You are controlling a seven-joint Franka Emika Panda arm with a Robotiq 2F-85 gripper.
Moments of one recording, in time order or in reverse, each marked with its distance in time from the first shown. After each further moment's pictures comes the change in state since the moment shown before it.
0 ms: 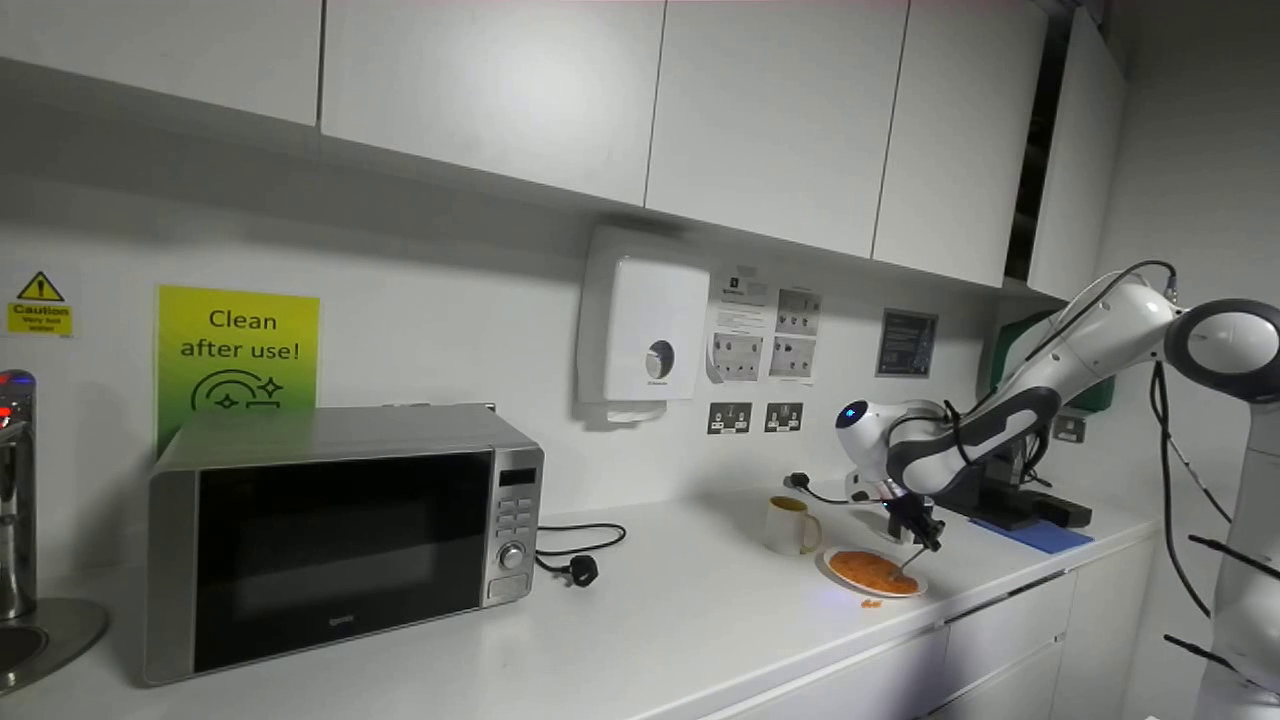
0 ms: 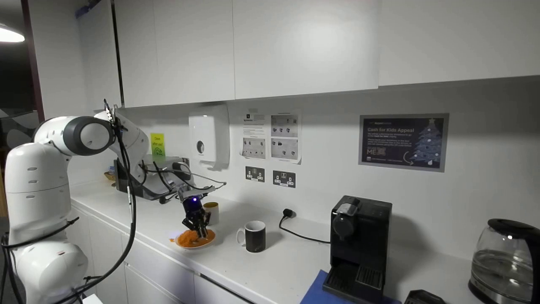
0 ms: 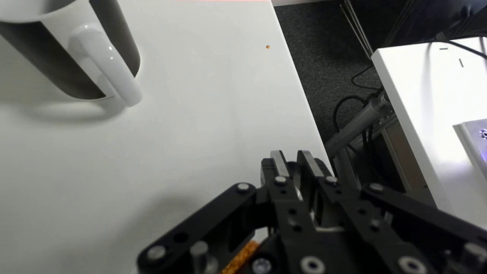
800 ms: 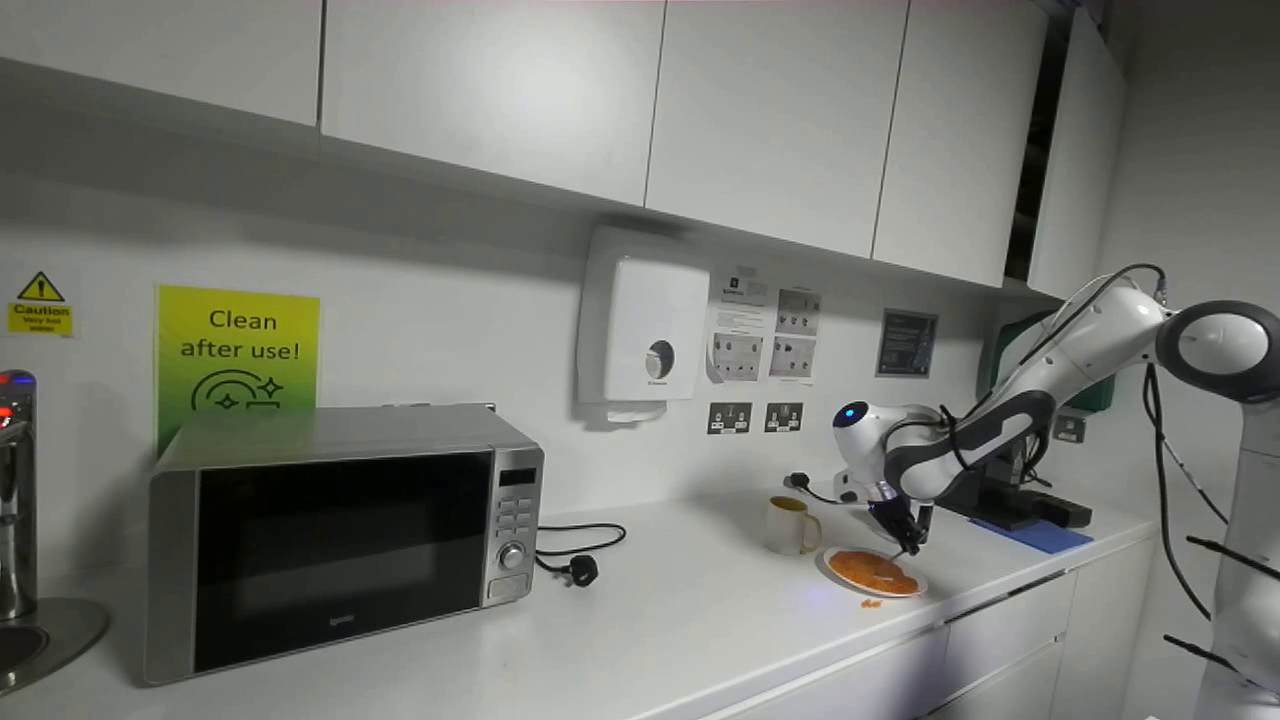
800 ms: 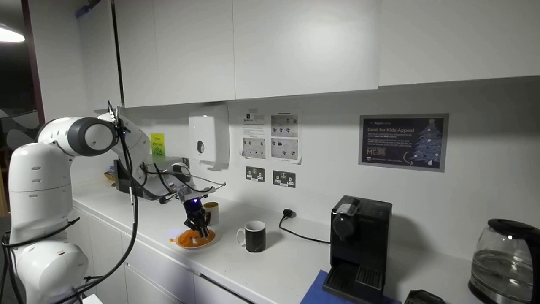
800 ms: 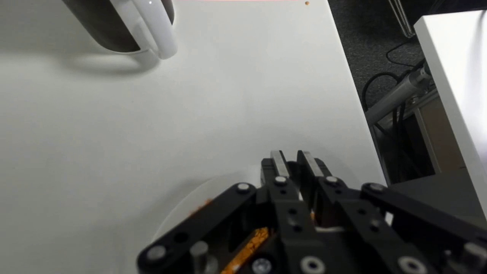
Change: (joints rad) arm 0.004 0.025 0.002 0.003 -0.002 0.128 0.001
